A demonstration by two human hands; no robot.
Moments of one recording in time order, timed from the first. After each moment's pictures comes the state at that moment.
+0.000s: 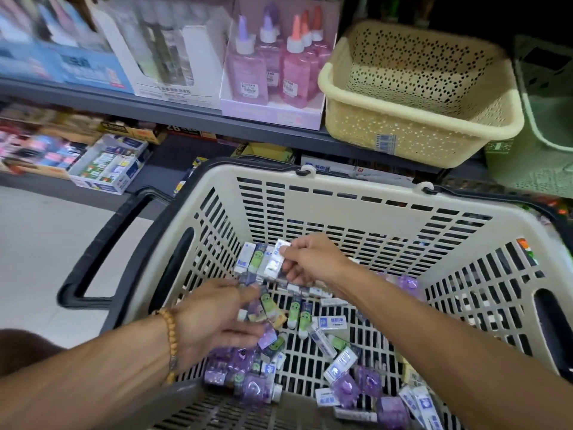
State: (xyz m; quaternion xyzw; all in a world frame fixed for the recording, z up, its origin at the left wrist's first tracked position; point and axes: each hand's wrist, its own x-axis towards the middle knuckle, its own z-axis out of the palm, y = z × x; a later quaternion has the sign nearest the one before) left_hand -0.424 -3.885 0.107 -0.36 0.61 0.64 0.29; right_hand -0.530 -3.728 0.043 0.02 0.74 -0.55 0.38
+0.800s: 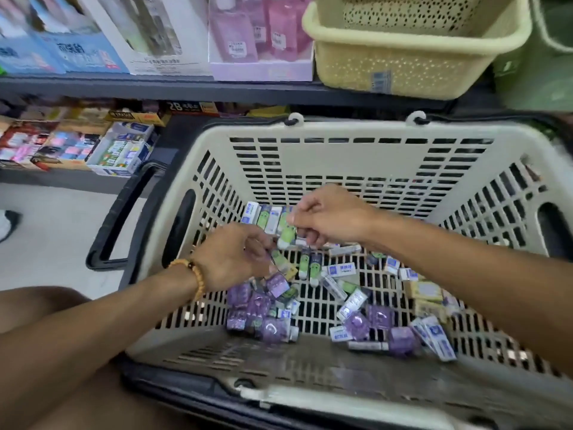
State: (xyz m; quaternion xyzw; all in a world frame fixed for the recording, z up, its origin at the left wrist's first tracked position) left_hand -0.431 -3.888 0.100 -0.09 0.87 0.37 0.30; right_hand -0.502 -3.706 0.091 -0.11 0.79 -0.48 0.36
